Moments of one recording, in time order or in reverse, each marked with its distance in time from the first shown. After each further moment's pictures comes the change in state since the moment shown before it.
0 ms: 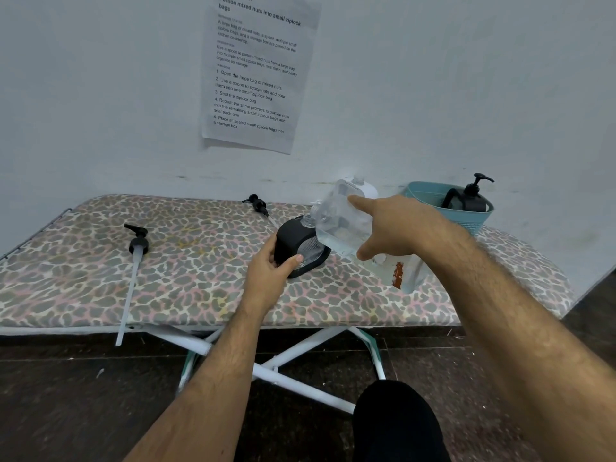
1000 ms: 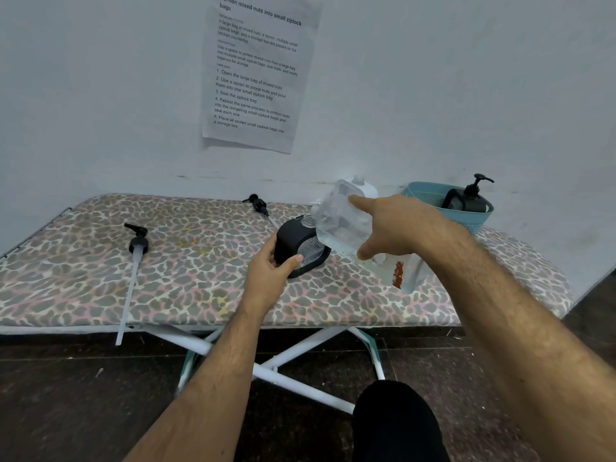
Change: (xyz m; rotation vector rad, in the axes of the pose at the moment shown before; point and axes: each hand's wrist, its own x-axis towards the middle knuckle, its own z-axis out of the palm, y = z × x) left_hand 0.001 -0.002 -0.001 0.011 -0.004 0.007; right_hand 0.002 0.000 0.000 -0.025 0.000 -0.010
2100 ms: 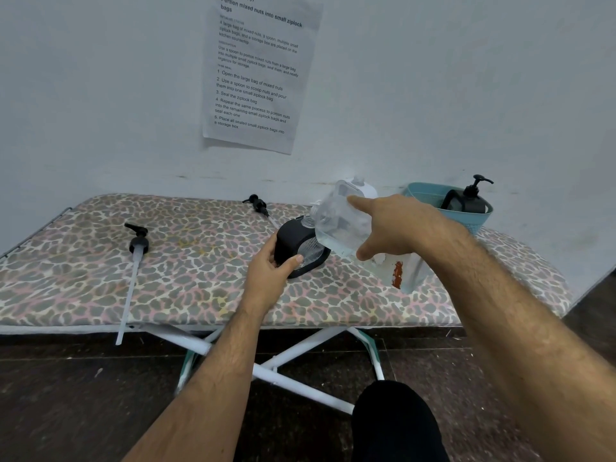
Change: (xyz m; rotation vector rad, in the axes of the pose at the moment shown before) left_hand -0.002 0.004 0.001 -0.001 0.005 -0.018; right_hand -0.002 -0.002 -0.003 -0.012 -0.018 0.002
